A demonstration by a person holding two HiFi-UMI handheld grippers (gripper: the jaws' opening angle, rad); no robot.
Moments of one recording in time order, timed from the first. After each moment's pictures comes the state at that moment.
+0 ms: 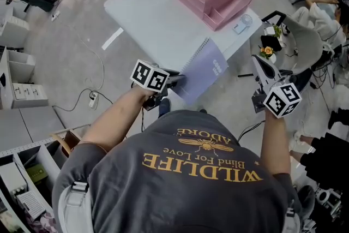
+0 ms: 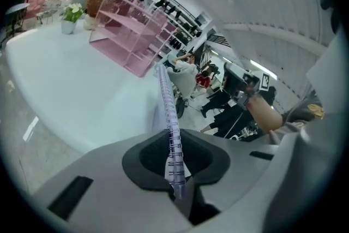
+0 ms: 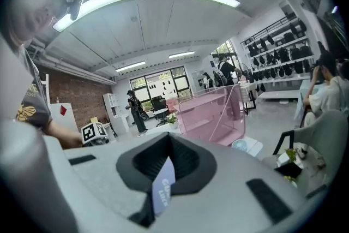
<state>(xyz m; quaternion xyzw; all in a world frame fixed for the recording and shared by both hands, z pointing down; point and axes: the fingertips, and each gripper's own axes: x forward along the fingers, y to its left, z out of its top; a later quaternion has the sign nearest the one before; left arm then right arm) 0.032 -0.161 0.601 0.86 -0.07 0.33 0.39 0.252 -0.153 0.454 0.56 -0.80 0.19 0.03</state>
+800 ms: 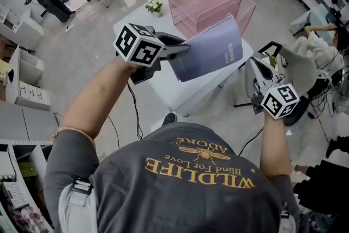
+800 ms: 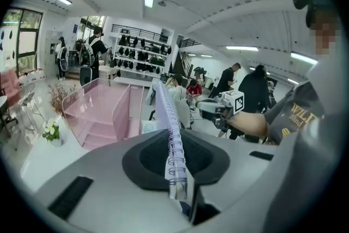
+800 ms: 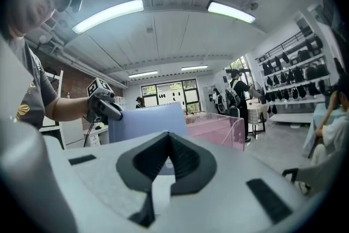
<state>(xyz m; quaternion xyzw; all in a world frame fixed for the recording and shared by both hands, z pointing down) 0.130 -0.252 0.361 0.95 -0.07 0.27 0.16 0.315 -0.192 0.381 0.53 -0.84 0.10 0.01</state>
